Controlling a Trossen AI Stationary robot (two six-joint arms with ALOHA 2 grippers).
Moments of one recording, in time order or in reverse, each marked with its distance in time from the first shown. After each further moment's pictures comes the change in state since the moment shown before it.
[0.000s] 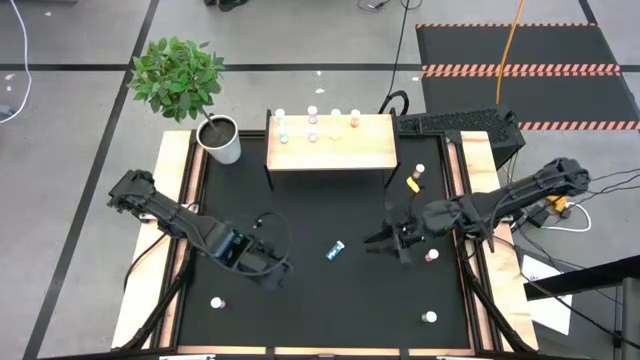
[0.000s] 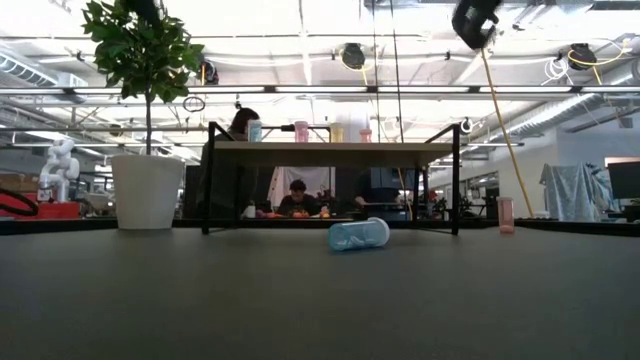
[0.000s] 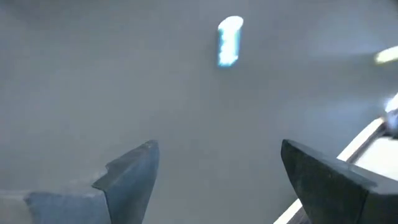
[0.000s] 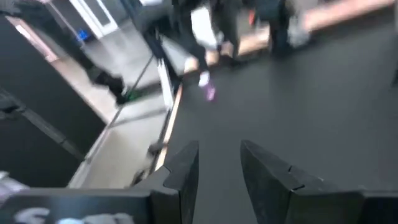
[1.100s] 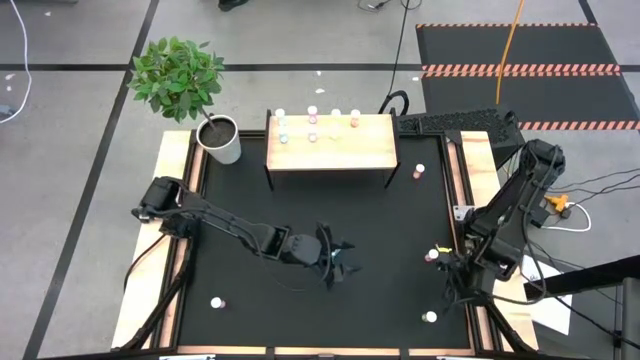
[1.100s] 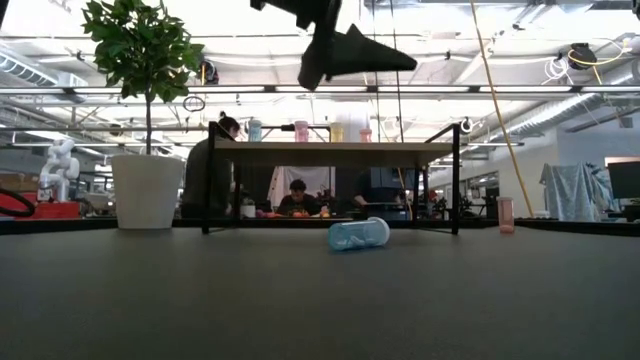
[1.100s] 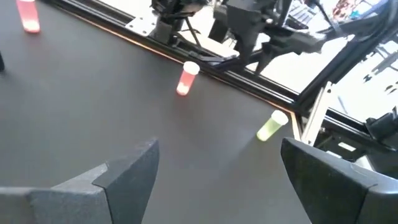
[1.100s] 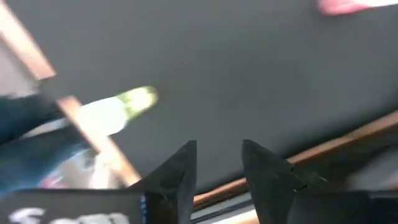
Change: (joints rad) left arm 0.189 0.230 -0.319 1.385 0.061 0.874; right arm 0.724 0.028 0.000 -0.946 -0.072 1.208
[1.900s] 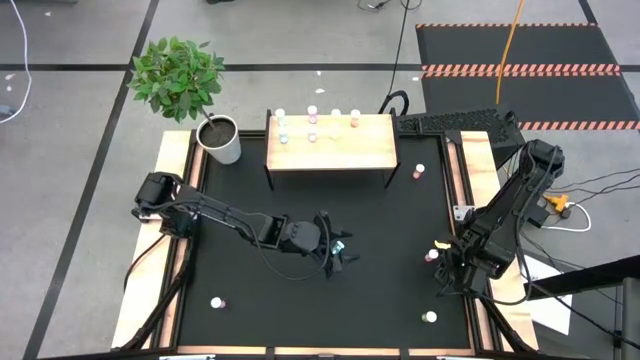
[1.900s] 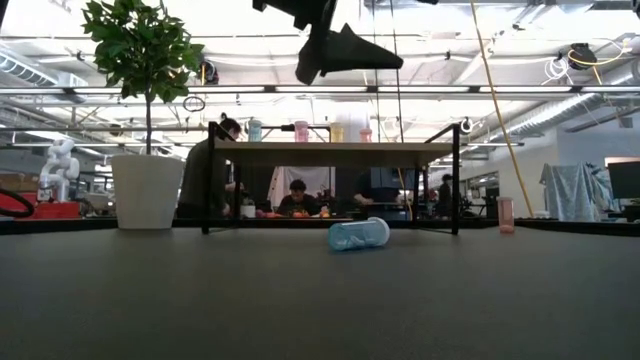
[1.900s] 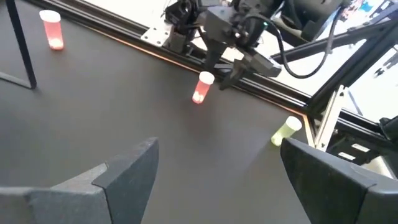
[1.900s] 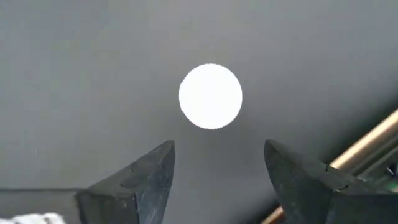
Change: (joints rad) left arm 0.053 -0.053 0.001 -0.073 0.030 0.055; right arm 0.001 0.011 -0.139 -0.153 0.283 0.078
